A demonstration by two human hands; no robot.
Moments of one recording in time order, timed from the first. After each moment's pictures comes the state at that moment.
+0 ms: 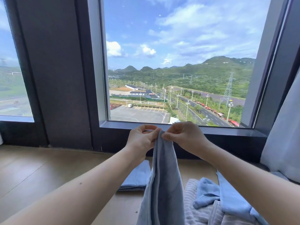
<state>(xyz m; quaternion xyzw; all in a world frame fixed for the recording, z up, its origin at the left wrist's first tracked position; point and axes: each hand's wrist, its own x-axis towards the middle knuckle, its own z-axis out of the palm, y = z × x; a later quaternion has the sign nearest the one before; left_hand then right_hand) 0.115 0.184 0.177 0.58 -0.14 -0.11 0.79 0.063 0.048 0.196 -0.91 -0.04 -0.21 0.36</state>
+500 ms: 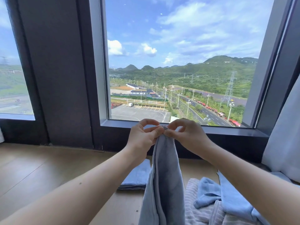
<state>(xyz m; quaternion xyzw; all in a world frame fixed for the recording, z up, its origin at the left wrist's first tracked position) 0.112 0.188 0.177 0.57 -0.21 -0.08 0.79 0.067 0.047 0.192 -0.90 -0.03 -0.25 0.36</state>
